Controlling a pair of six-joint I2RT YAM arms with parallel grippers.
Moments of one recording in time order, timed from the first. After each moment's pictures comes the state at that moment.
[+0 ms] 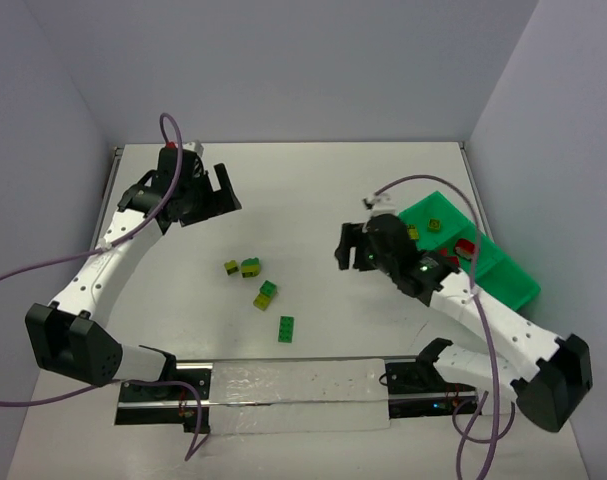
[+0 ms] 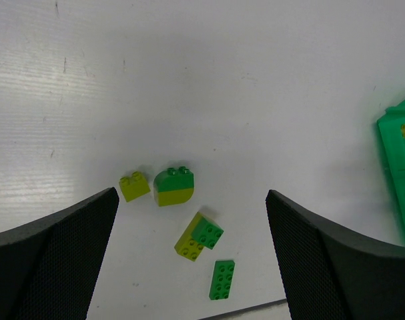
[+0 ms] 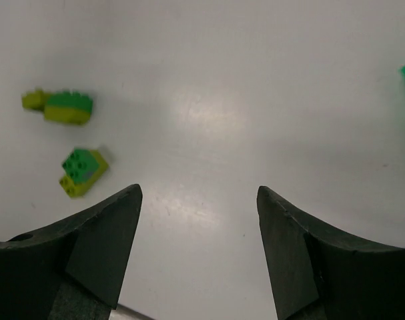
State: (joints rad) left arm -0.34 1.38 1.33 -0.74 0.02 -0.53; right arm 0.65 1.00 0.81 -0.42 0.18 0.48
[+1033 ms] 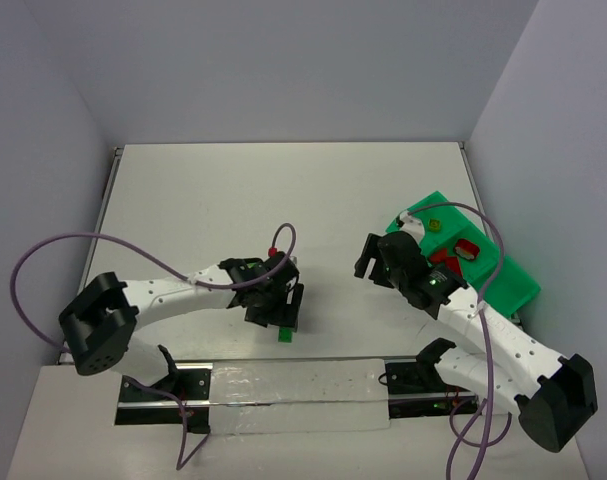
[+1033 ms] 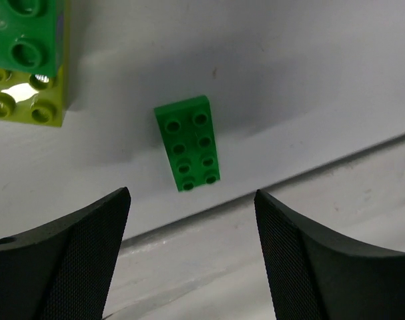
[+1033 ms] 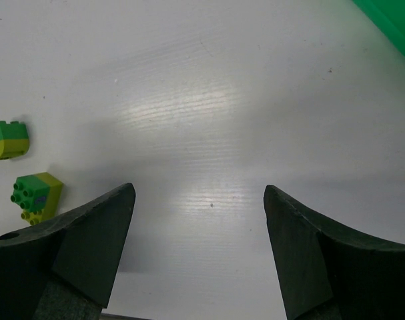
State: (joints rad) left arm -1.03 1.48 0.90 -0.64 0.03 -0.78; right arm 0.59 0.90 0.65 -0.52 0.30 0.76
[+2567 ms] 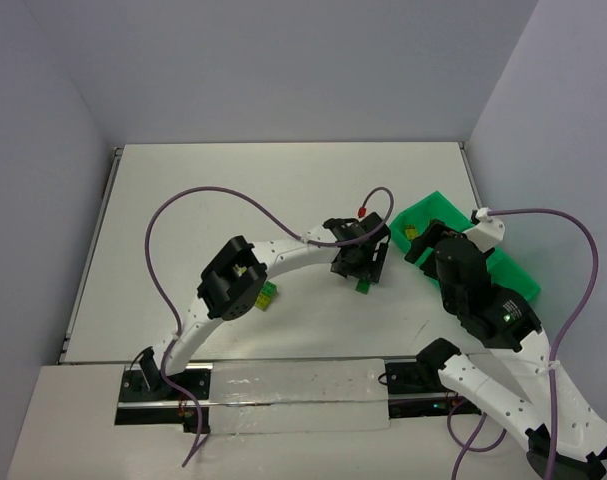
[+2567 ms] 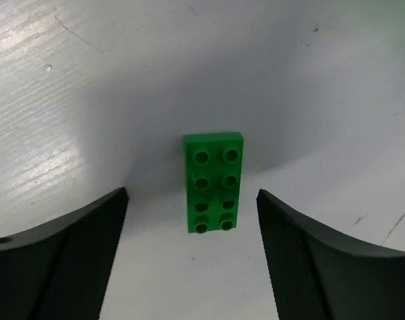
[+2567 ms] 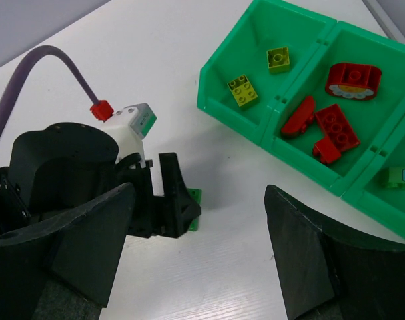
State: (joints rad) left arm -1.07 2.35 1.98 -0.73 -0.08 -0.66; right arm 0.56 0.61 0.94 -0.88 0.69 0.72
